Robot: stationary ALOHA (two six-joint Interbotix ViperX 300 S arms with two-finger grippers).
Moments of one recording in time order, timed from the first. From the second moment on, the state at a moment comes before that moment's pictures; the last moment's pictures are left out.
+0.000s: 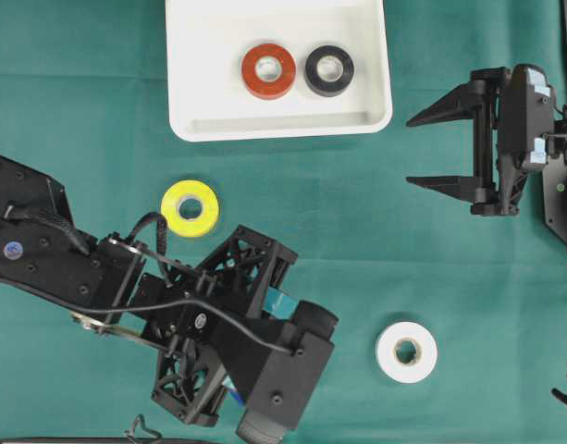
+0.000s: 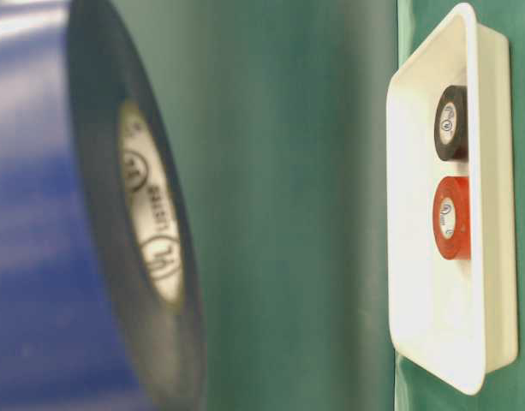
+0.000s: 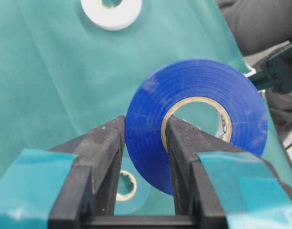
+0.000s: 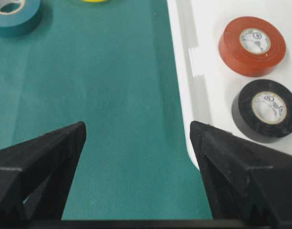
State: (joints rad) left arm -0.37 0.08 -0.10 0.01 0.91 0.10; right arm -0.06 -0.65 1.14 -0.17 0.04 0.23
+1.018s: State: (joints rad) left arm -0.42 -0.11 0.17 0.01 0.85 0.10; right arm -0.06 -0.65 1.14 -0.17 0.05 0.23
